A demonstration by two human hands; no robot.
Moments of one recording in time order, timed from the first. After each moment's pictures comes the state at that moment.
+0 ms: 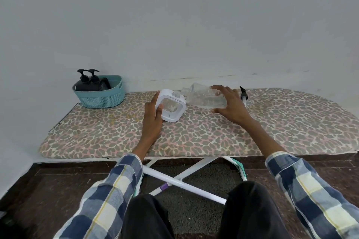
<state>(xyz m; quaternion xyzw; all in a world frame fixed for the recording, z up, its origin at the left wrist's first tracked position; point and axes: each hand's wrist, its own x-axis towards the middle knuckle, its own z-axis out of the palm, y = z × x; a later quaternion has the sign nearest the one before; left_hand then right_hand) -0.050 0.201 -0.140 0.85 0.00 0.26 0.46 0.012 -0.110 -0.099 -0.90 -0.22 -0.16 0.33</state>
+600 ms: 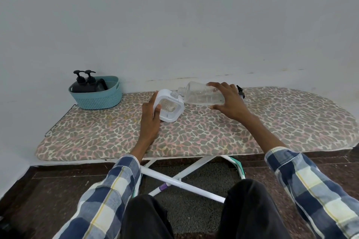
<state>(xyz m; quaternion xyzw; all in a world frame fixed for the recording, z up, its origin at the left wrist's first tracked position) -0.047 0.203 -0.145 0.85 -0.02 0.27 0.45 0.013 -0.113 -0.087 -0.91 -0.23 -0.18 0.28</state>
